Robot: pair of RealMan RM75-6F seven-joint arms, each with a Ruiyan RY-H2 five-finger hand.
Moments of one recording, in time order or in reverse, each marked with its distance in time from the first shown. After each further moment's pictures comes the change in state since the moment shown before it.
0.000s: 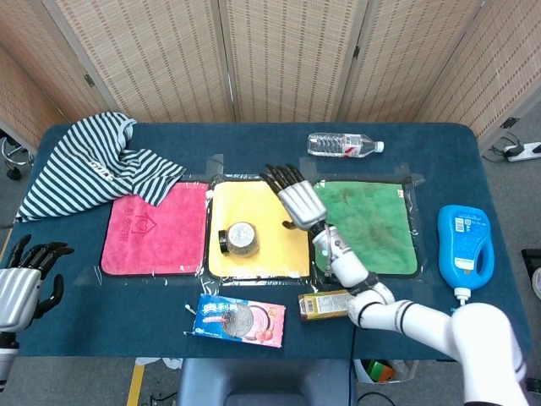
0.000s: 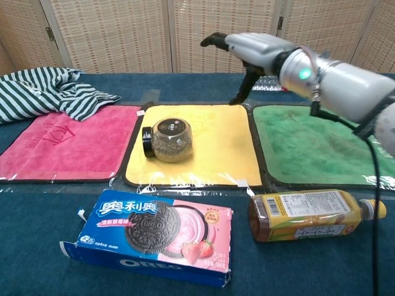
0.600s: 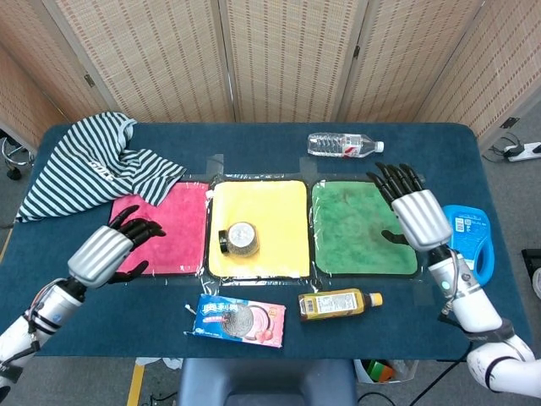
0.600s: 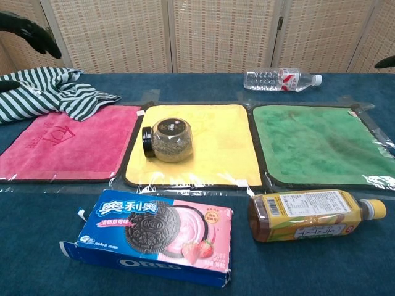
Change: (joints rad) left arm -0.386 0.023 -0.057 0.035 0.159 -0.383 -0.205; right arm -0.375 0.601 -0.134 -0.558 -0.125 0.285 0.049
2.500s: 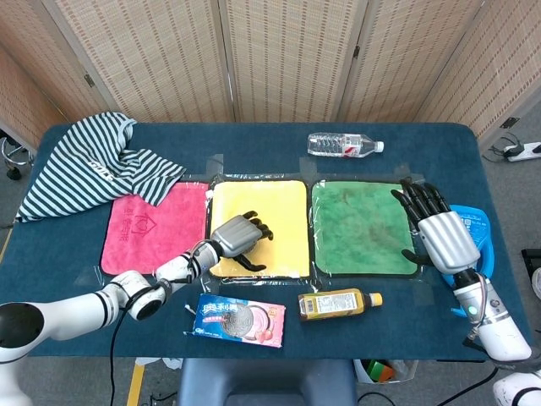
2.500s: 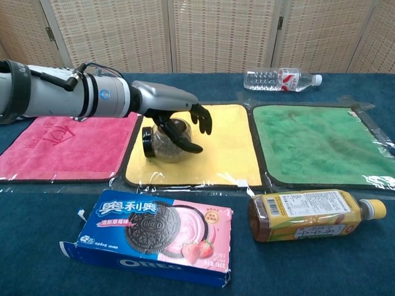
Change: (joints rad) left arm -0.584 -0.613 -0.012 0.523 -0.358 -0.535 0.164; right arm -0.126 0.031 -0.030 -0.005 -0.089 0.054 0.085
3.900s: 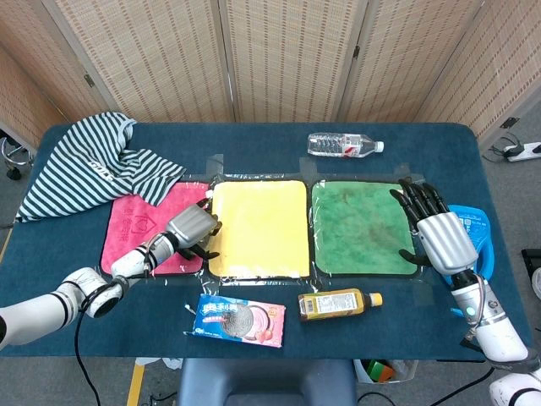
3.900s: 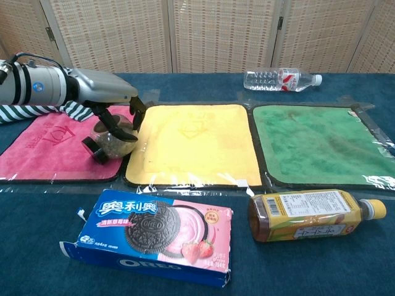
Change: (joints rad) left arm 0.088 0.152 0.130 0.033 0.076 0.094 0.030; right arm -0.012 -0.017 0.017 -0.005 -0.008 0.010 0.007
